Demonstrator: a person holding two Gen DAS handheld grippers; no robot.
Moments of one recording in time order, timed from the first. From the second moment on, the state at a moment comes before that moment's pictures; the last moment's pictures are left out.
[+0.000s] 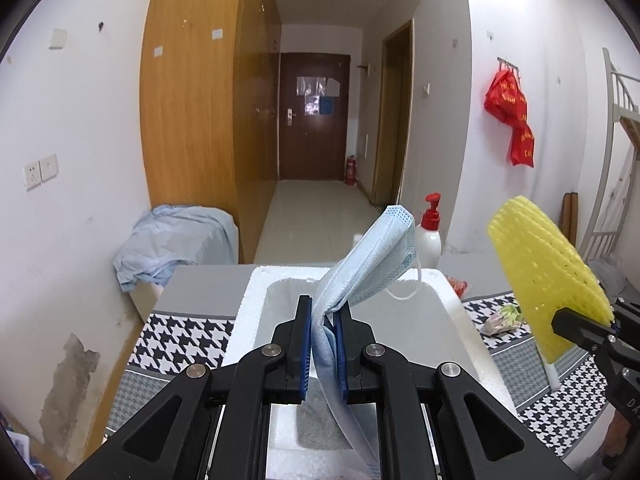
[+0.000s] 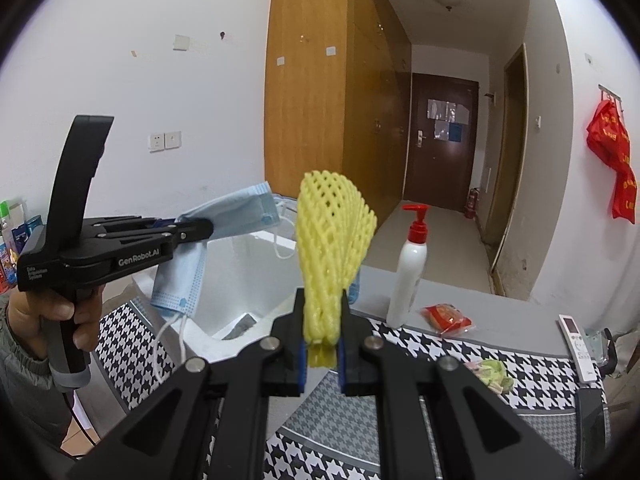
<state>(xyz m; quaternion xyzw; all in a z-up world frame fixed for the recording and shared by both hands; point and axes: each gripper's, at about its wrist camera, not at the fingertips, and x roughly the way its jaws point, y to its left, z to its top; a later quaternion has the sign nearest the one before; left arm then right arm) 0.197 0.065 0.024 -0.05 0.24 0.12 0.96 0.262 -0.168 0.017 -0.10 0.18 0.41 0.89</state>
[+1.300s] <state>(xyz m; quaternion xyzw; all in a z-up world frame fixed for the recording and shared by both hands) 0.147 0.080 0.037 -0.03 0.19 0.15 0.97 0.254 -0.135 0.016 -0.12 0.18 0.42 0.88</state>
